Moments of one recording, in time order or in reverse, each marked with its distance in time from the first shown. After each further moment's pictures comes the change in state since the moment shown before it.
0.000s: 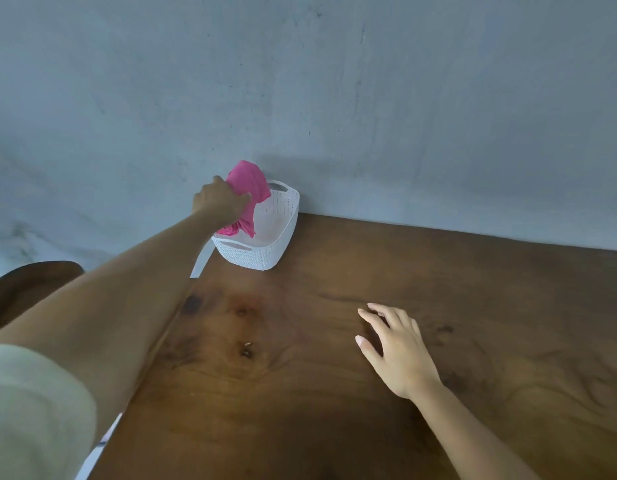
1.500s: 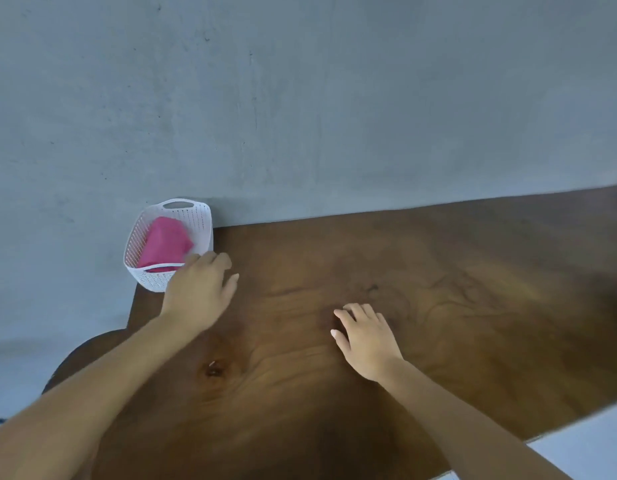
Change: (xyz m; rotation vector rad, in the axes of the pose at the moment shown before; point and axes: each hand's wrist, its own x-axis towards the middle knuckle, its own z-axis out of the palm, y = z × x) left_hand -0.131 -0.021 0.035 -0.011 0.084 0.873; right_hand -0.056 -0.045 -0.019 -0.262 -0.085 0.359
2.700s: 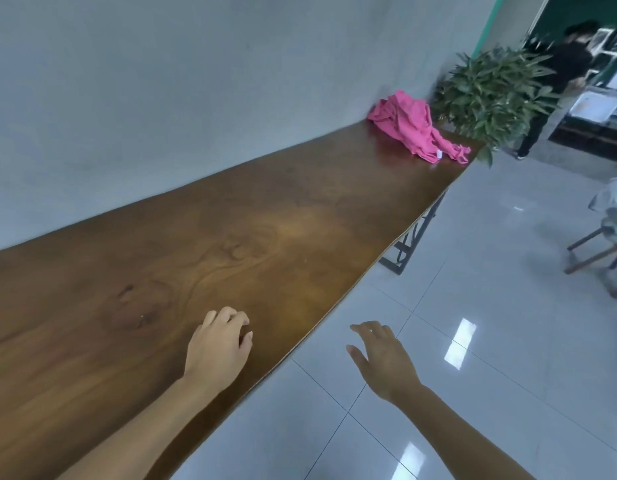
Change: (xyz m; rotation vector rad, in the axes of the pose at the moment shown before) left_hand -0.083 0.395 0.153 -0.252 -0.296 0.423; right_hand -0.331 0.269 -0.013 0.191 0.033 0.705
